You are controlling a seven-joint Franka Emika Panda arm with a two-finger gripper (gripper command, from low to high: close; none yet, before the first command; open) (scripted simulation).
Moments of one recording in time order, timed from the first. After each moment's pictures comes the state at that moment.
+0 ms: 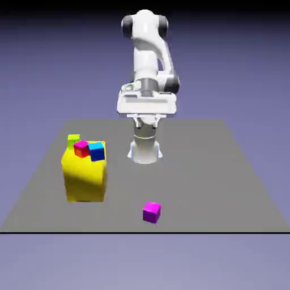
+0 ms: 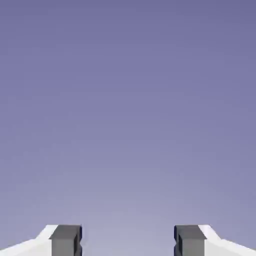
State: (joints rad) arm 0.00 -0.53 0.01 -2.78 0.00 3.00 0.76
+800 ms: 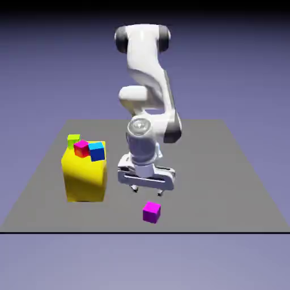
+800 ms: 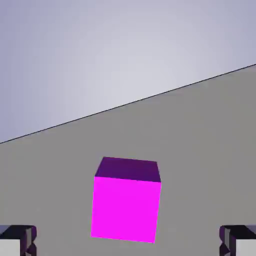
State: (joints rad) arm -0.15 0.34 0.15 -2.17 0.10 2.21 1.06
